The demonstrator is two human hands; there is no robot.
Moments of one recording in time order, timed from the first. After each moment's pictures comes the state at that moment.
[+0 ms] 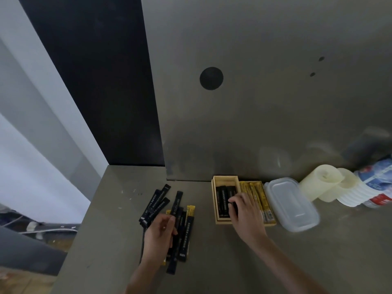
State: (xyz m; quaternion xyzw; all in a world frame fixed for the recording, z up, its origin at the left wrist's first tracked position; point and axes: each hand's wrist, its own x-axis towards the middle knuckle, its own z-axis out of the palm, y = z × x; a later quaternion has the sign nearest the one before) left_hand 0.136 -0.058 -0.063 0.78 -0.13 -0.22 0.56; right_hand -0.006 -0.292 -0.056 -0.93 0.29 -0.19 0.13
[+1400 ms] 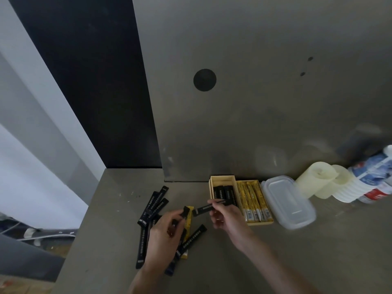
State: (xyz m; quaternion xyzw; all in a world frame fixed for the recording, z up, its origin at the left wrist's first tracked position) left_hand 0.125 -0.062 -0.046 0.80 -0.35 -0.06 0.48; right_hand 0.012 -0.243 -0.003 -0.51 0.36 -0.09 0.77
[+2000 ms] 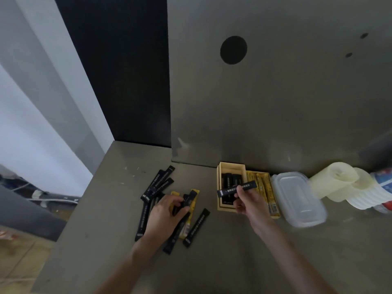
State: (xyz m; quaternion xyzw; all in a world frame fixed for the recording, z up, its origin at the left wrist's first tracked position) left_hand 0.138 -0.061 -0.077 0.86 -0.28 -0.15 0.40; right_hand -0.007 -0.287 -0.030 -0.61 0.39 -0.14 0.68
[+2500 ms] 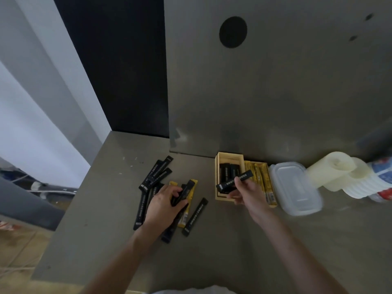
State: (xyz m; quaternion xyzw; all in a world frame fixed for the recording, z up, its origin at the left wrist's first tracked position) left_hand 0.137 -0.064 -0.081 0.87 -0.28 -0.17 0.36; right_hand -0.007 -0.287 -0.024 -0.63 0.40 -0.10 0.66
